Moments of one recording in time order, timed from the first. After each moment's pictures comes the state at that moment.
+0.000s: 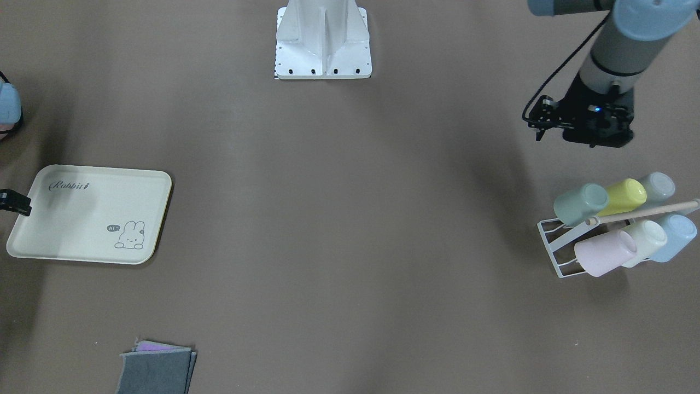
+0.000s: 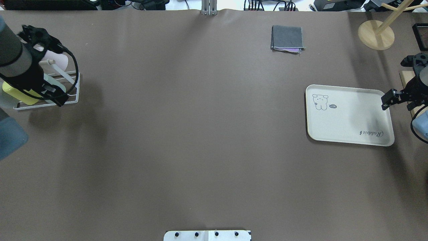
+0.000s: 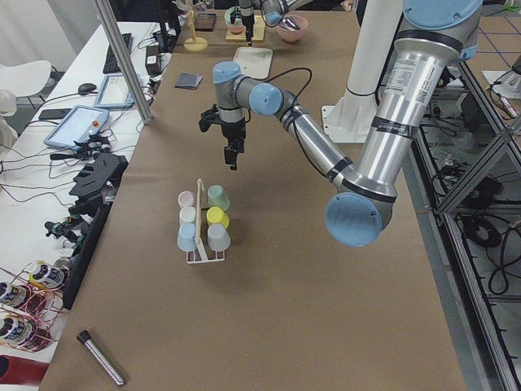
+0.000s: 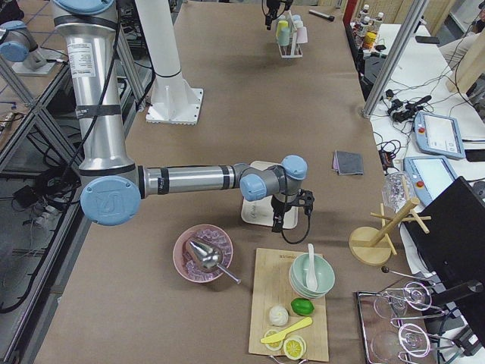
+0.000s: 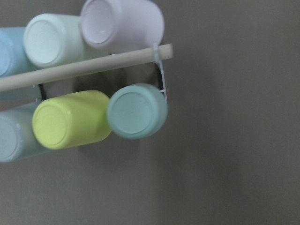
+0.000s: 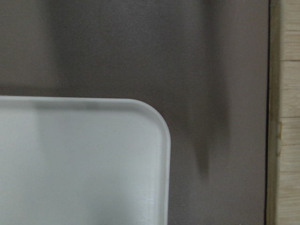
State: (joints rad) left arm -0.90 -1.86 -2.08 -1.17 -1.92 -0.26; right arm 1.14 -1.48 1.49 -1.34 2.23 0.55
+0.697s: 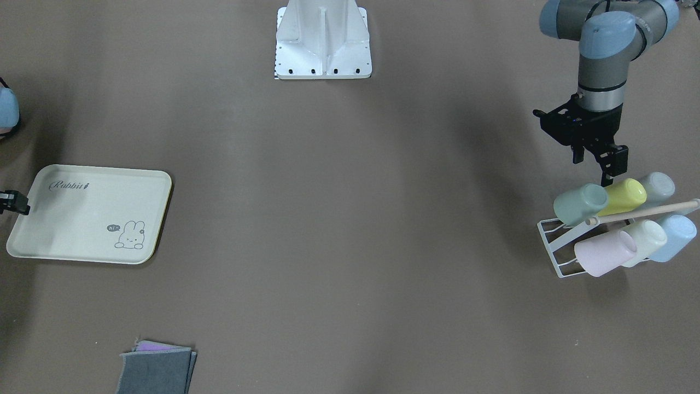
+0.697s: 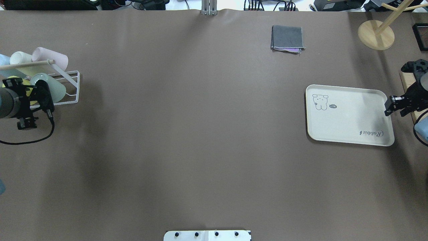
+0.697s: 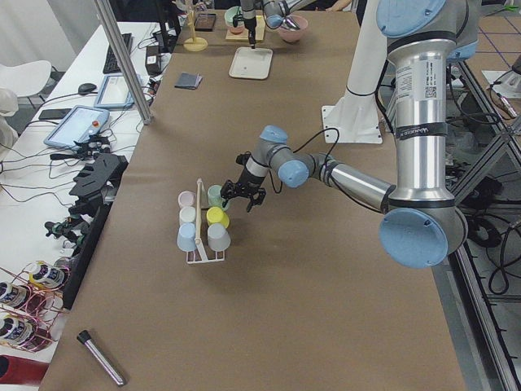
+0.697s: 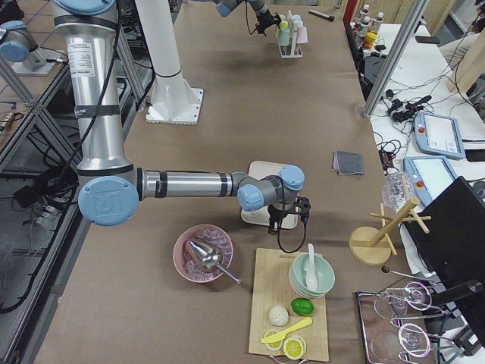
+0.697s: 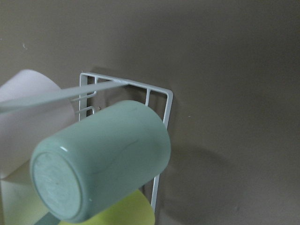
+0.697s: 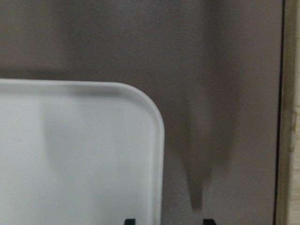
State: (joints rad) left arm -0.75 -1.45 -1.95 -1.95 -1.49 0.43; right arm 1.13 -1.50 1.44 -1.26 2.27 0.55
